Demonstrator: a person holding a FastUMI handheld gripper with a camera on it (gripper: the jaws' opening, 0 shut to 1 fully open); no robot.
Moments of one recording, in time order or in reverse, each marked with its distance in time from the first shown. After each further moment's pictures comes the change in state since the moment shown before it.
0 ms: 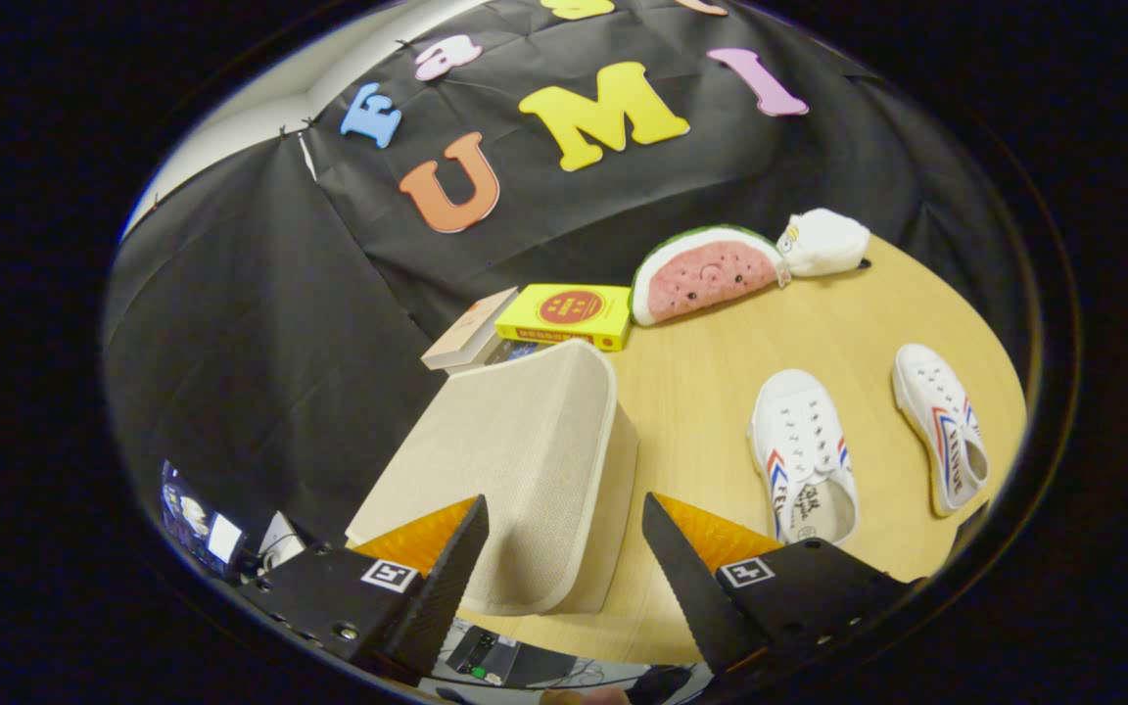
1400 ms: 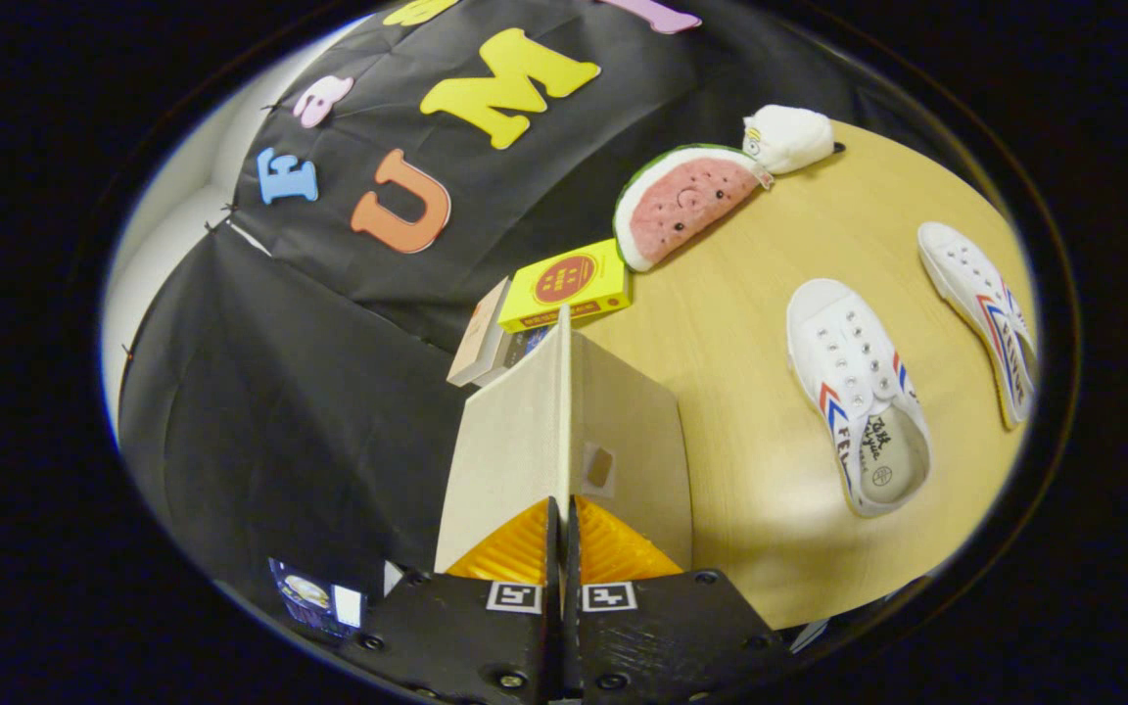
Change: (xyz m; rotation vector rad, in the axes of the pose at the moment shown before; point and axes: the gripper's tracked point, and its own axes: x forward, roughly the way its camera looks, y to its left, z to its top) arm 0.001 0.026 0.032 0.280 0.105 0.136
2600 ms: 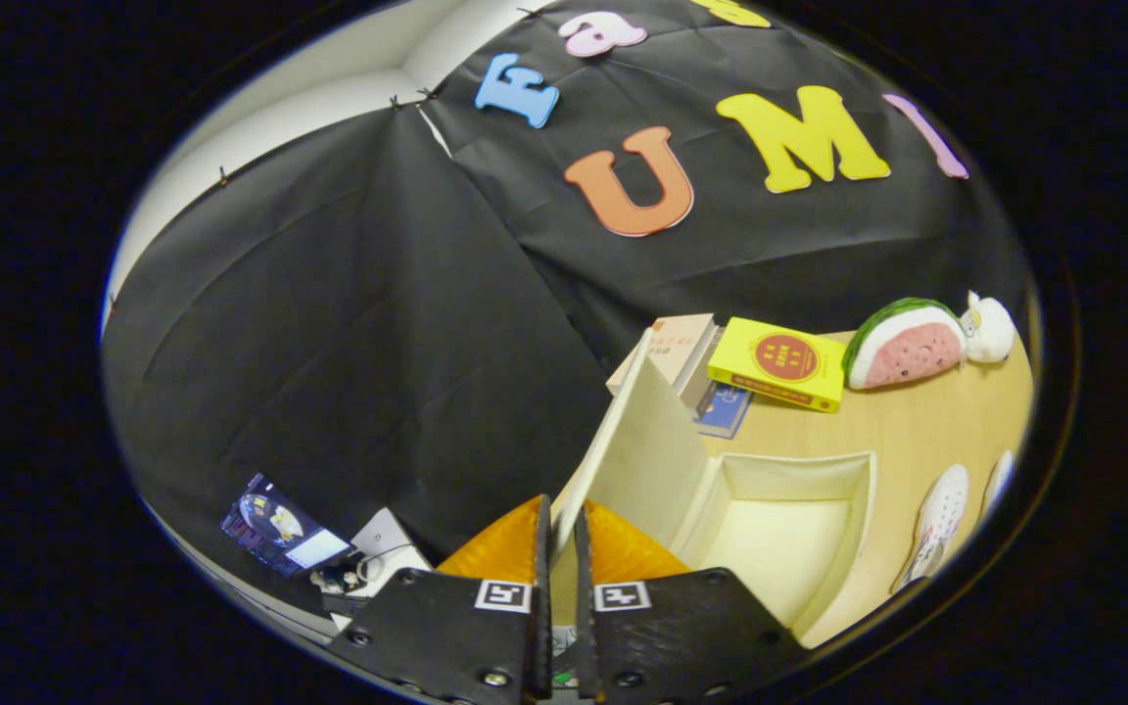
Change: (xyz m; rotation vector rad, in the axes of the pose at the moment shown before) arm 0.039 0.271 -0.024 -0.523 0.001 0.113
